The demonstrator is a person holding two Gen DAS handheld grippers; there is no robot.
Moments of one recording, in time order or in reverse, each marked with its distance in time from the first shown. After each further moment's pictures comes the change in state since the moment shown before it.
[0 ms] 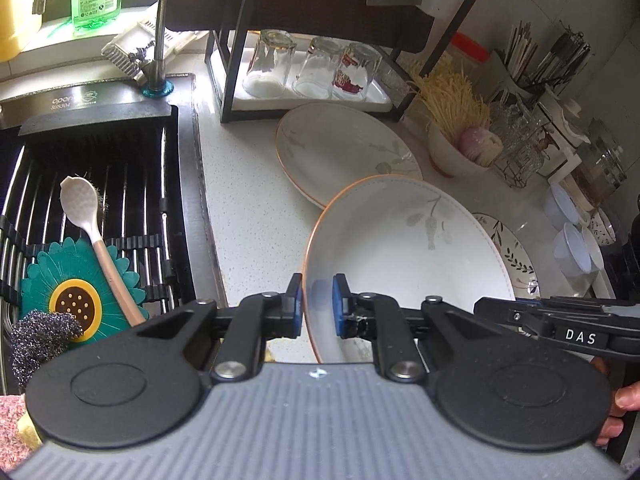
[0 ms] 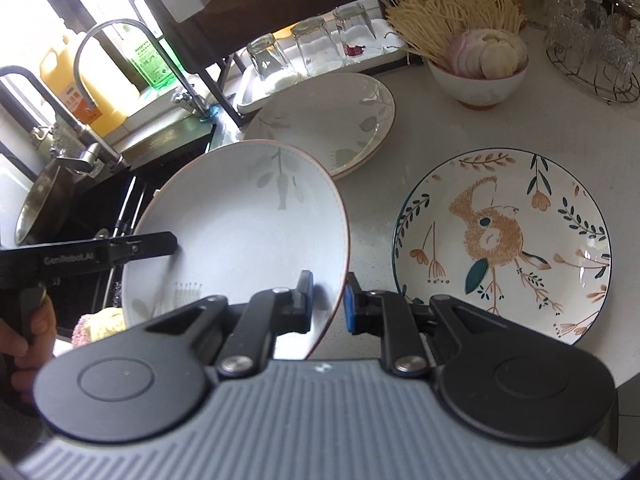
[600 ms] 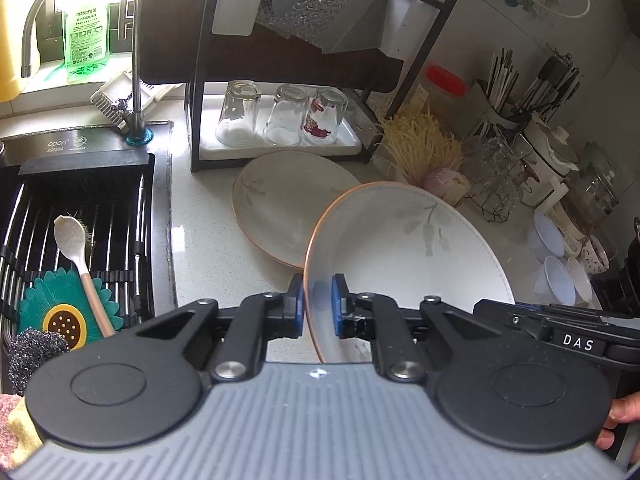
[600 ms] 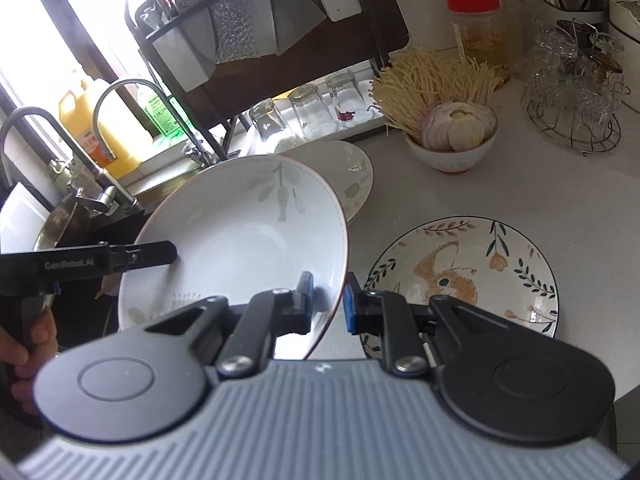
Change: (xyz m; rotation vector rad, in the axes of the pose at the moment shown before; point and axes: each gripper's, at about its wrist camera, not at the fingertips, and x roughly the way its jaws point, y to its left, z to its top) left arm -0.020 -0.070 0.021 -0.004 -0.083 0.031; right arm -0.046 -0.042 0.023 -0.013 -0.113 0.033
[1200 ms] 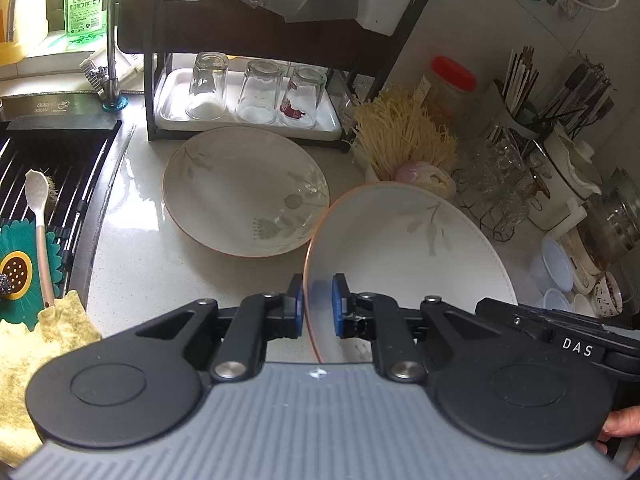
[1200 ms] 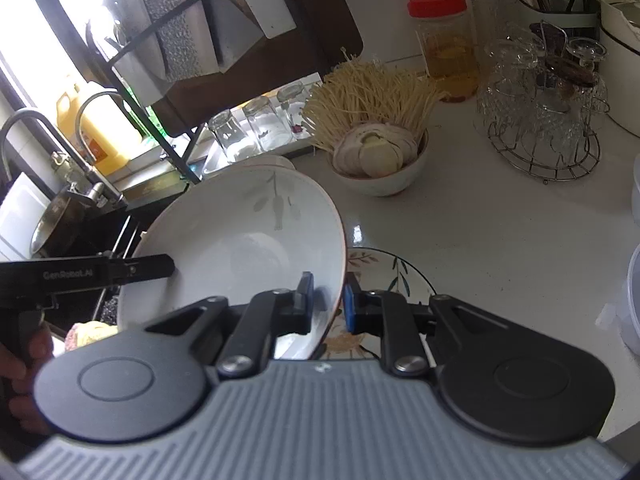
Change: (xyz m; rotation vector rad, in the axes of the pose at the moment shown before) left arm 0.060 -0.099 -0.005 -0.124 0.008 0.090; right arm 0.002 -0.104 0.034 -0.067 0.049 0.048
